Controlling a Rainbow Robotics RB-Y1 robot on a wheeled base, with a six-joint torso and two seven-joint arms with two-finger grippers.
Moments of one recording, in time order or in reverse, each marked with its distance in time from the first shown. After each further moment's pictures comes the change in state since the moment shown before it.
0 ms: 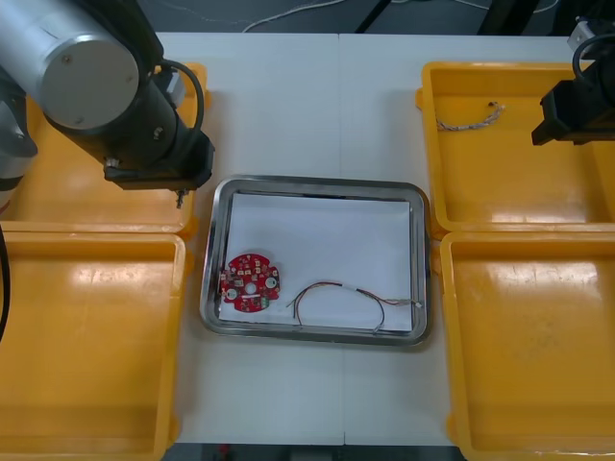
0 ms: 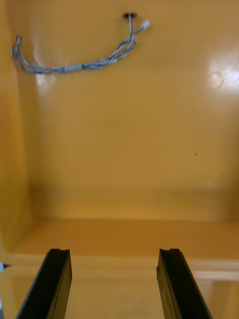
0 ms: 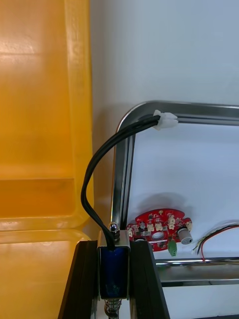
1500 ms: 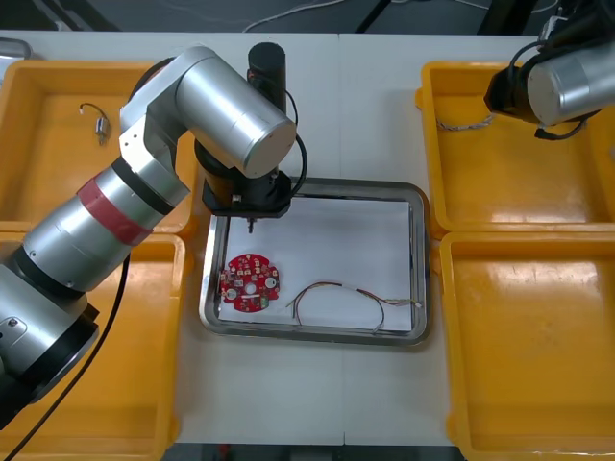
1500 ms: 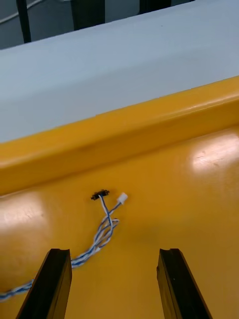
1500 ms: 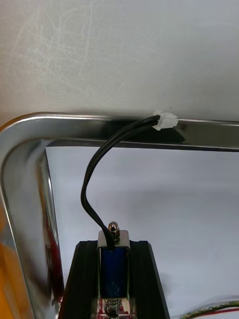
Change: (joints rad) right arm -0.048 0.265 0.094 0.433 0.534 -0.712 -0.272; left arm -0.100 -0.284 -0.250 0.433 -0.279 -0.179 -0.002
